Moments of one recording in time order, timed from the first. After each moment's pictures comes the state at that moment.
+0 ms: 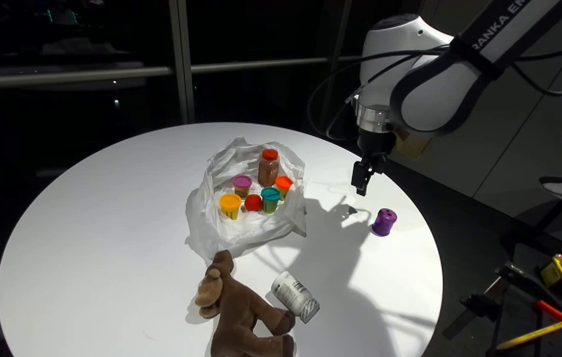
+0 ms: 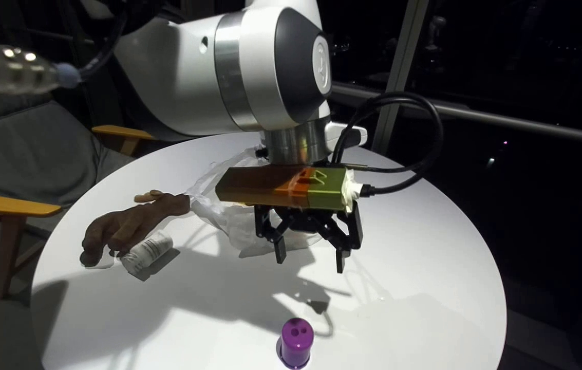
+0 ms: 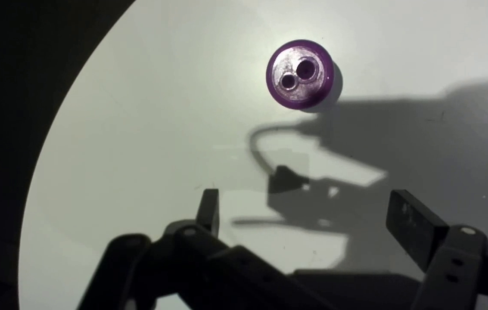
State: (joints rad) arm 0.02 0.47 -0.19 -2.21 -0.41 2.62 0.10
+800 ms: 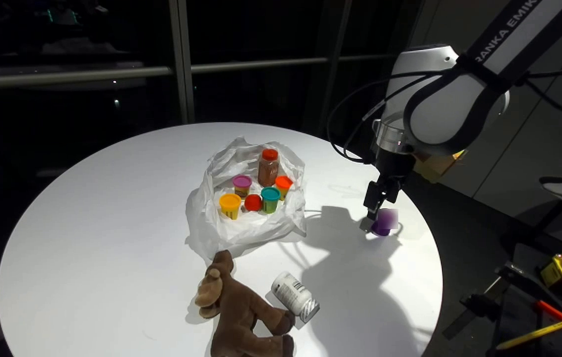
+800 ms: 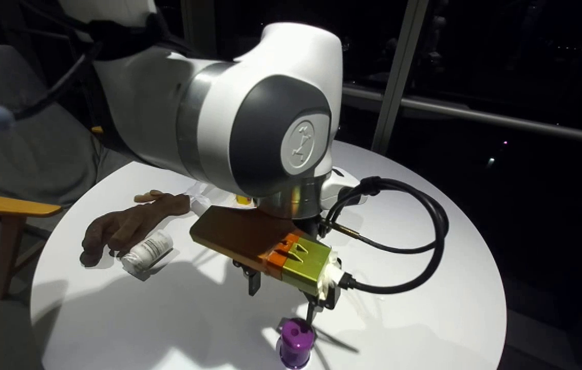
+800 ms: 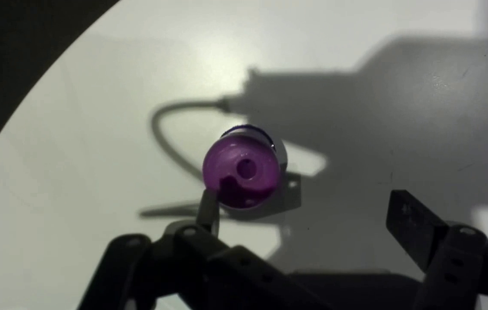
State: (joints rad) arm -0.12 0.48 -0.08 -2.34 -0.16 2.73 -0.06
